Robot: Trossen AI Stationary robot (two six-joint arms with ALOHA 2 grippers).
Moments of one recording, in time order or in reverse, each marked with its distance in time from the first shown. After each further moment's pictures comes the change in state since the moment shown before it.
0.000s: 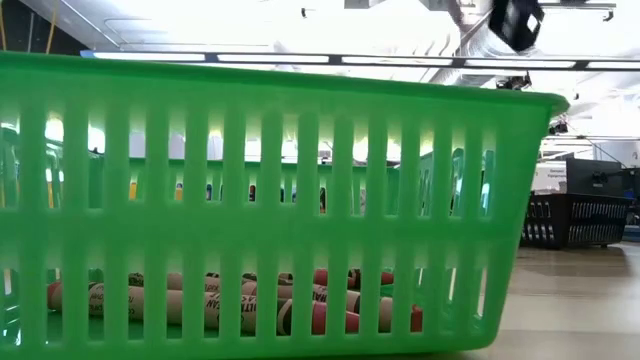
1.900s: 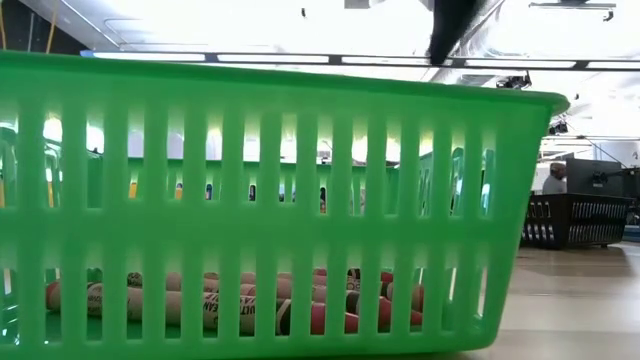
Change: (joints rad) left arm -0.152 0.087 0.003 -0.094 0.131 -0.089; right arm -0.024 0.876 1.234 -1.285 -0.237 0.108
